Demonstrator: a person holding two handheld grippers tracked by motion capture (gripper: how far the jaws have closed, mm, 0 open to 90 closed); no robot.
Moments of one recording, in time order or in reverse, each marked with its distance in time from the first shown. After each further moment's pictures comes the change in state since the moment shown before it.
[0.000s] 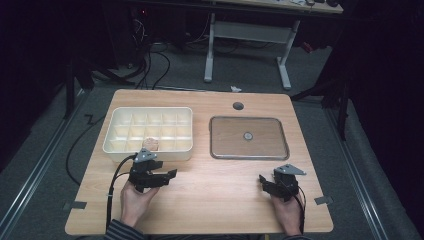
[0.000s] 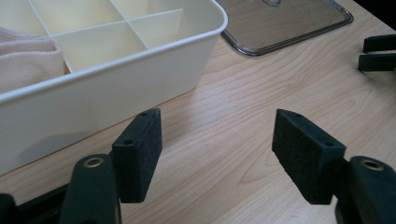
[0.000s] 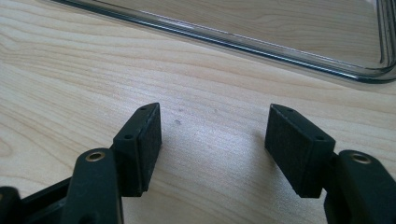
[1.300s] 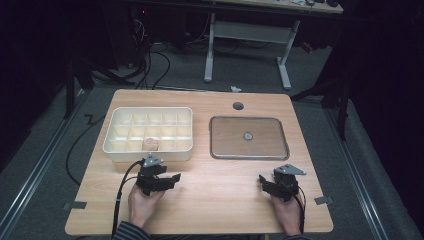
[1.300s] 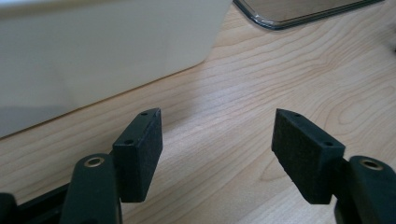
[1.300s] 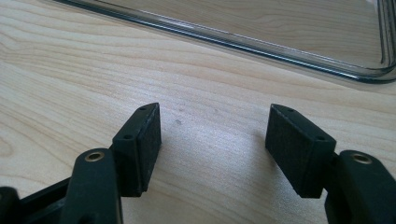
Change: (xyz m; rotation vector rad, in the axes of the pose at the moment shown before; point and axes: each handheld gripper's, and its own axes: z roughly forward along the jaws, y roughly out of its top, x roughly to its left) left arm 0.003 -0.022 0.032 0.028 0.030 -0.023; right arm 0.000 0.000 0.000 0.001 0.001 0.001
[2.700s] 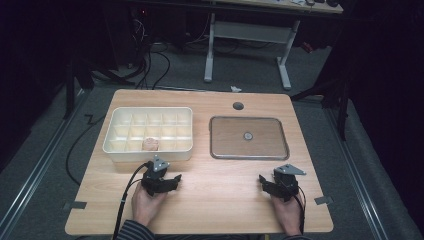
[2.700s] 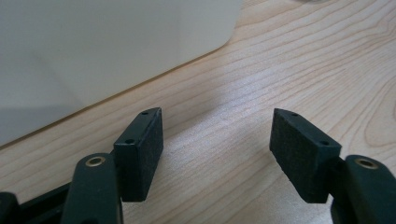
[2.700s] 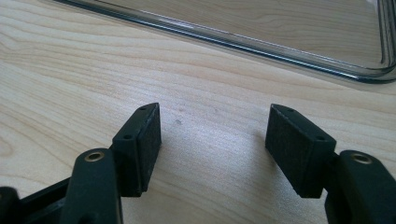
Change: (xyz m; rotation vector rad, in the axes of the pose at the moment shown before) left arm -0.005 -0.010 0.023 0.019 0.129 0.111; right arm 0.000 0.000 0.000 0.000 0.000 0.000
